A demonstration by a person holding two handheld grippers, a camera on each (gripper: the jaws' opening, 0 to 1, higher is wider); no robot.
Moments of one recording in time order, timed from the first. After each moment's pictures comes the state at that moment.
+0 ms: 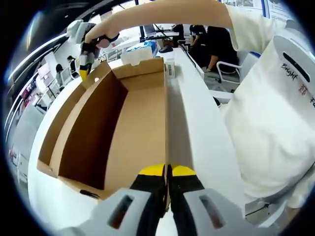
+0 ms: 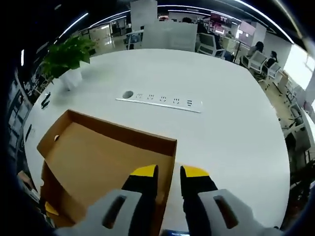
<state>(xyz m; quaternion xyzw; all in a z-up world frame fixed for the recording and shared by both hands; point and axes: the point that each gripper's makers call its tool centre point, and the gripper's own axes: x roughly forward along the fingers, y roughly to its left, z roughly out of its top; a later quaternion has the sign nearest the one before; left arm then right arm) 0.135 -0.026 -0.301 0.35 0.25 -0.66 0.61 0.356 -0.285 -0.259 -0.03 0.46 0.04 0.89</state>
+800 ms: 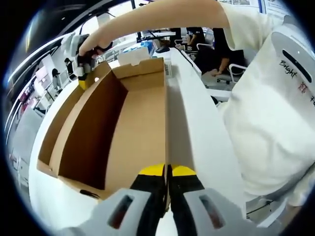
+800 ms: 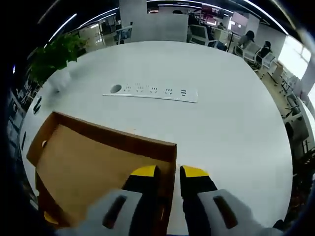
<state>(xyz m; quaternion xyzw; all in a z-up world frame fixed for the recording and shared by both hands) 0.133 -0.024 -0.301 0.36 0.24 -0.67 0.60 0.357 -0.289 -0.291 -0.02 0.50 0.01 0.87</state>
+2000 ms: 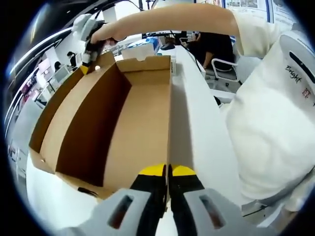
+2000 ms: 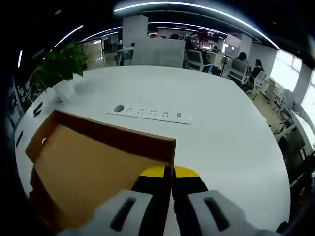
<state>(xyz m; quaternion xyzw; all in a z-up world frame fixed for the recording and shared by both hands) 0.134 -0.025 -0.302 0.35 0.27 -0.66 0.61 0.370 -0.296 -0.245 -0.03 0.36 -0.01 0.93</state>
